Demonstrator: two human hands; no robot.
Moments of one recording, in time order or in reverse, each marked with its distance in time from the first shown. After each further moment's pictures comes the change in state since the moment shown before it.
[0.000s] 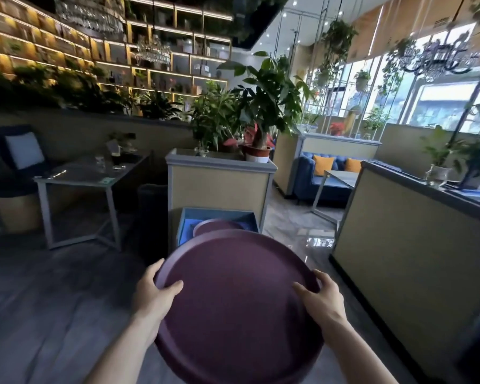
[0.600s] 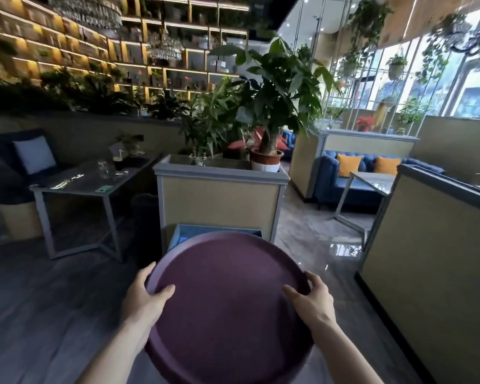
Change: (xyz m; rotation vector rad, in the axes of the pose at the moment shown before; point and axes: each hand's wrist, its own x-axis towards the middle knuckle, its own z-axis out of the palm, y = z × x) left_hand 0.201 0.024 0.150 0.064 0.077 -0.037; right_hand 0.273 -0.044 0.073 0.006 -0.138 -0.021
